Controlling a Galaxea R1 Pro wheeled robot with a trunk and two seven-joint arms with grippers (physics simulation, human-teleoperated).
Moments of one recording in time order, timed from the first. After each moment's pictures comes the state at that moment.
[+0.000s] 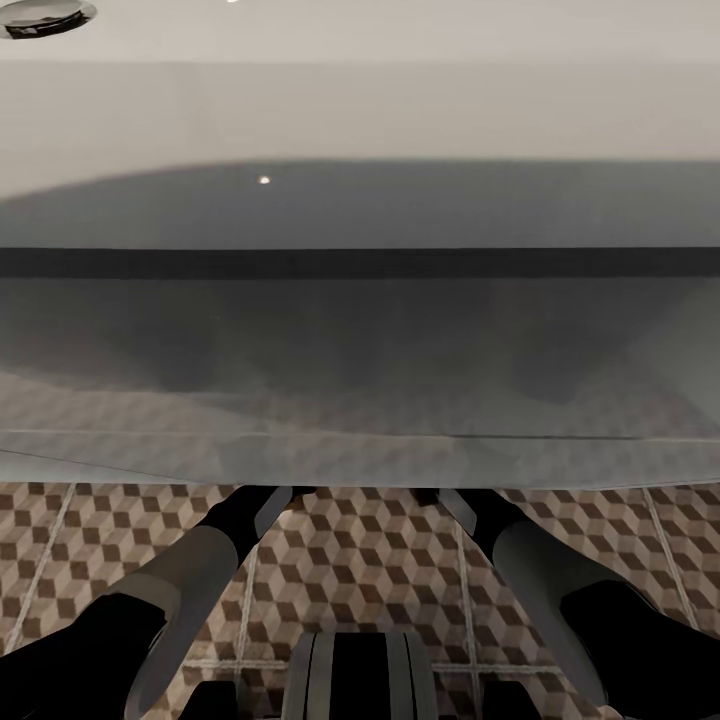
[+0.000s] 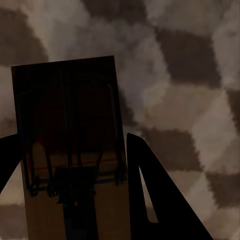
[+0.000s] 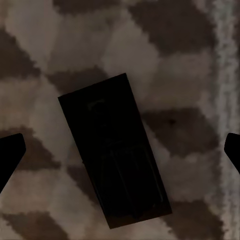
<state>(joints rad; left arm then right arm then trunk) -0.95 -0.11 -0.25 -0.41 0.38 0.39 0.19 -0.98 0.08 0.29 -0.32 -0.46 0.23 -0.16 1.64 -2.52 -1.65</state>
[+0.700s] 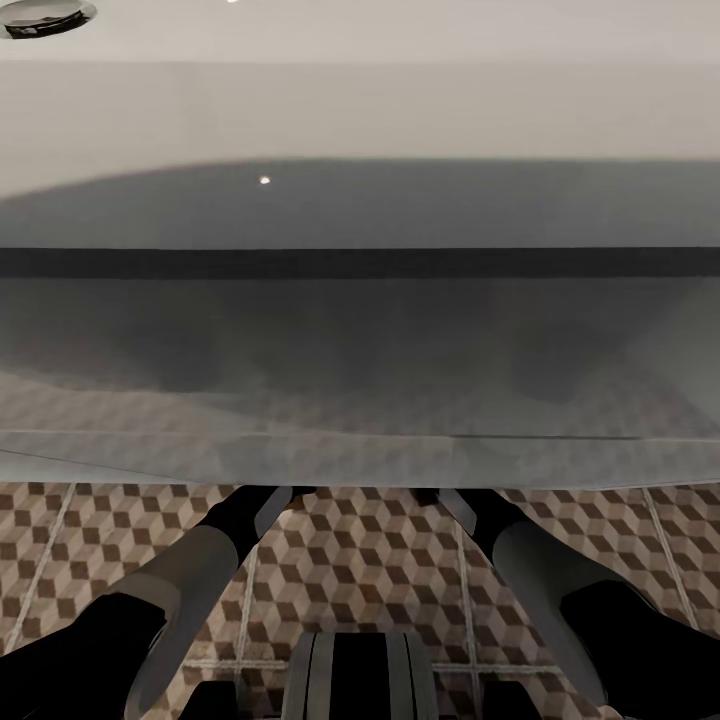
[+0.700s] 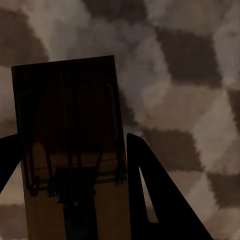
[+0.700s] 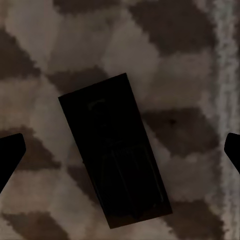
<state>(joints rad) -0.95 -0.11 -0.25 -0.41 0.38 0.39 0.19 -0.98 0.08 0.29 -0.32 -0.46 0.23 -0.16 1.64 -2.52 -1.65</state>
